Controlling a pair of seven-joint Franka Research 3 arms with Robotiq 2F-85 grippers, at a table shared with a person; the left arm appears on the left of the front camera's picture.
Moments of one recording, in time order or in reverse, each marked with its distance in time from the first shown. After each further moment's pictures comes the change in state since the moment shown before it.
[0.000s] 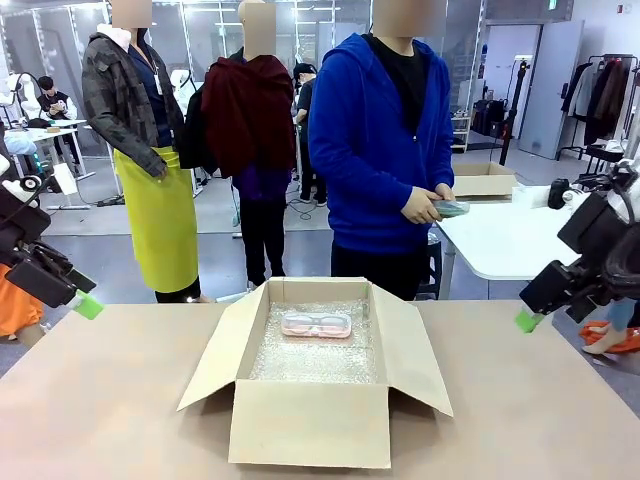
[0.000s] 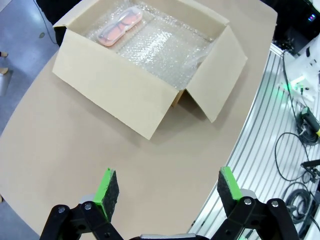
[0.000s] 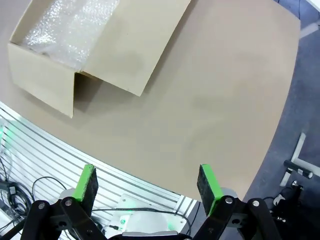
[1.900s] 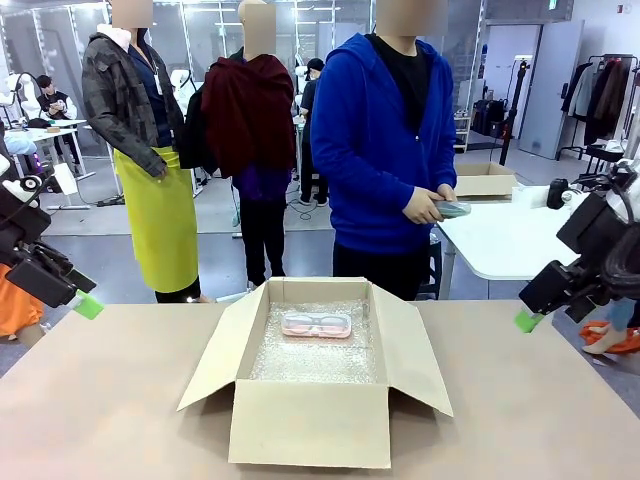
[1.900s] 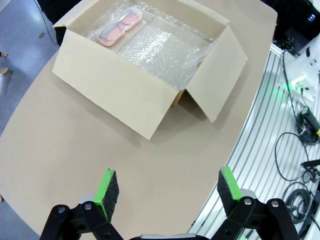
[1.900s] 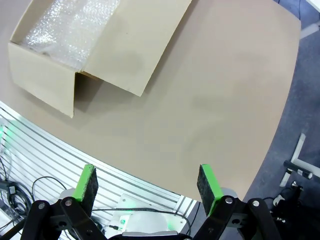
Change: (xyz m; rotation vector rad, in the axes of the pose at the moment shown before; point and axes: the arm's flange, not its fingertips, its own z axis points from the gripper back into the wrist) left arm 0.000 0.000 0.000 0.000 0.000 -0.001; right arm 0.000 0.001 0.000 0.001 0.000 0.003
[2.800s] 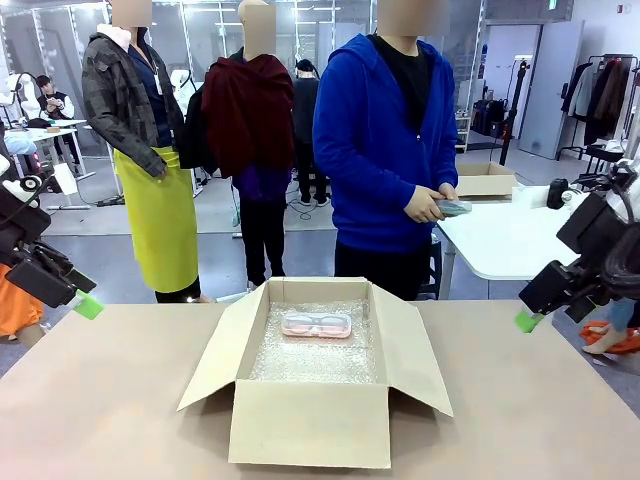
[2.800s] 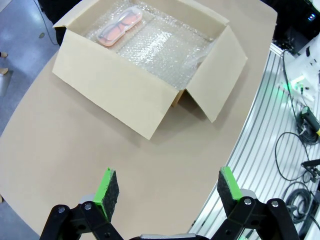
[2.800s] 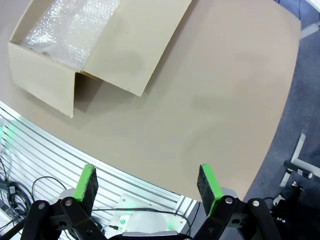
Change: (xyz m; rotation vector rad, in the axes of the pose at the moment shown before) left arm 0.000 0.000 0.000 0.000 0.000 -0.002; right arm 0.000 0.000 0.000 0.000 0.000 0.000
